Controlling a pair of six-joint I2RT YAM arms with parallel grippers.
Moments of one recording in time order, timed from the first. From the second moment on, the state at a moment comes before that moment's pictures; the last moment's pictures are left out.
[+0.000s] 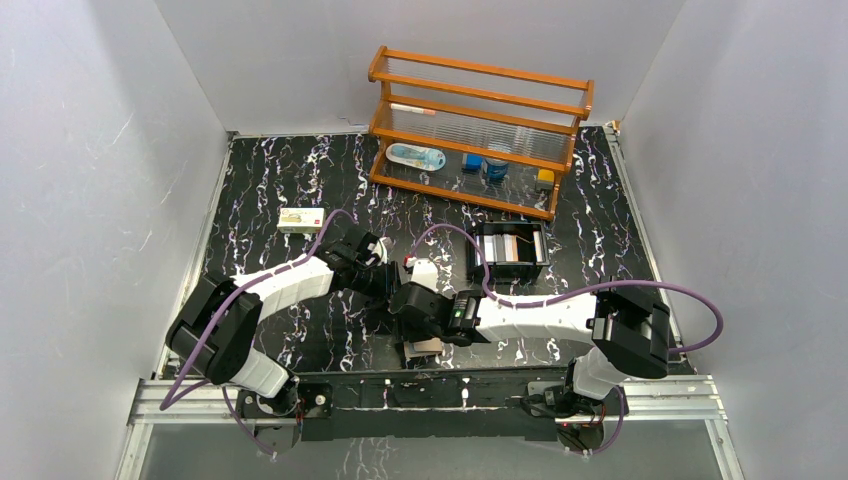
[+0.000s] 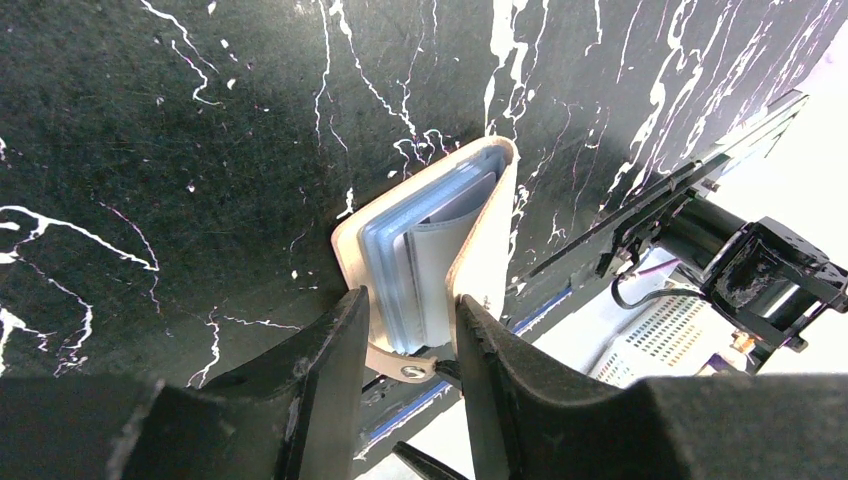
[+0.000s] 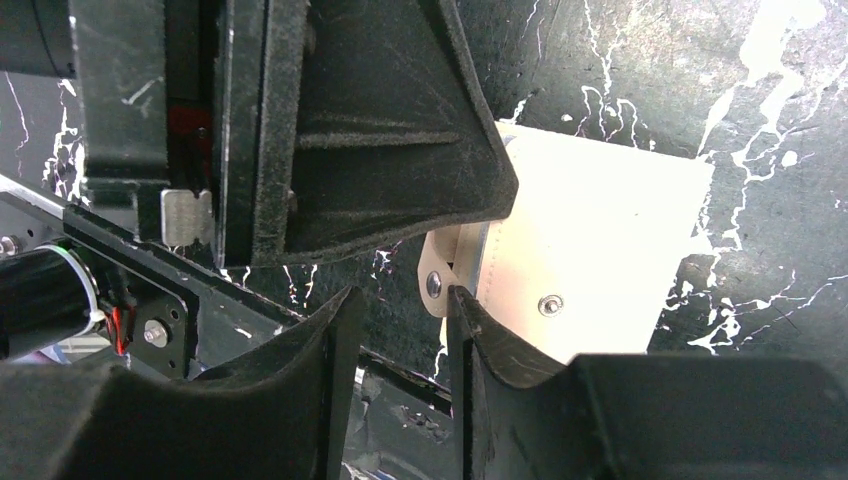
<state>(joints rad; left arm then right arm) -0.60 1.49 0.75 -0.37 0.49 -0.73 1.31 1.56 0.94 -0.30 0.29 1.00</state>
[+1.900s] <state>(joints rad) -0.60 1.55 0.78 -0.42 0.40 -0.69 1.31 1.53 0.92 -0.33 0.34 0.98</state>
